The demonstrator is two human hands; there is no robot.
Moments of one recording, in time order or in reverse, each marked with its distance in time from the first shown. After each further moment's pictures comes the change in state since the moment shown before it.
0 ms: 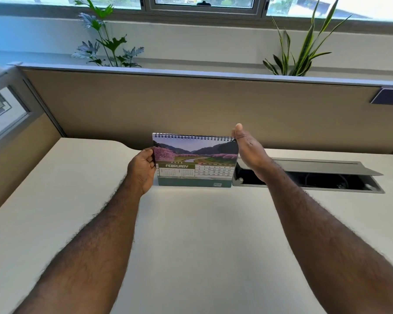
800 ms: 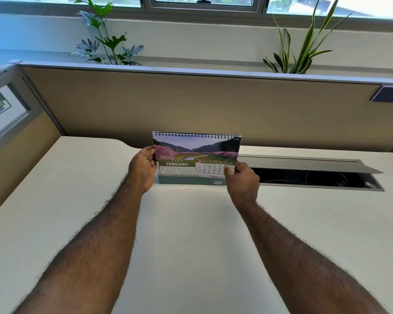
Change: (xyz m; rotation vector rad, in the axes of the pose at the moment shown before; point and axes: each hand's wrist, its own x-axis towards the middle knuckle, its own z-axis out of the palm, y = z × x) left_hand -0.001 -0.002 0.000 0.057 -0.011 0.009; right_hand -0.041 0.047 0.067 -0.157 0.498 0.200
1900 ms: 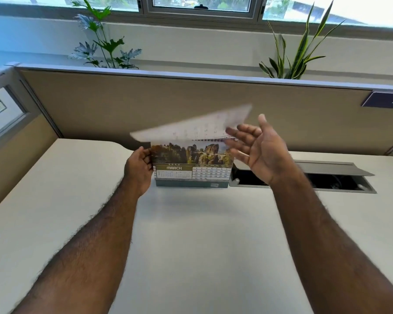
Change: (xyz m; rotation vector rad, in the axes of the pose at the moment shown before) left_hand -0.010 0.009 0.000 -0.055 -0.041 -0.026; right_hand 0.036 -0.068 -0.097 0.939 -0.652 0.158
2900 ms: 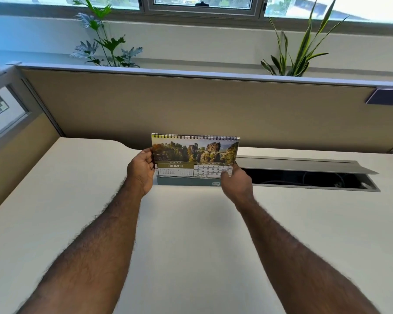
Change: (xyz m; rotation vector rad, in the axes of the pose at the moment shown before) left_hand 0.000 -0.010 -0.003 0.078 0.058 0.020; right_hand 0.018 0.119 0.001 -0.974 0.454 0.003
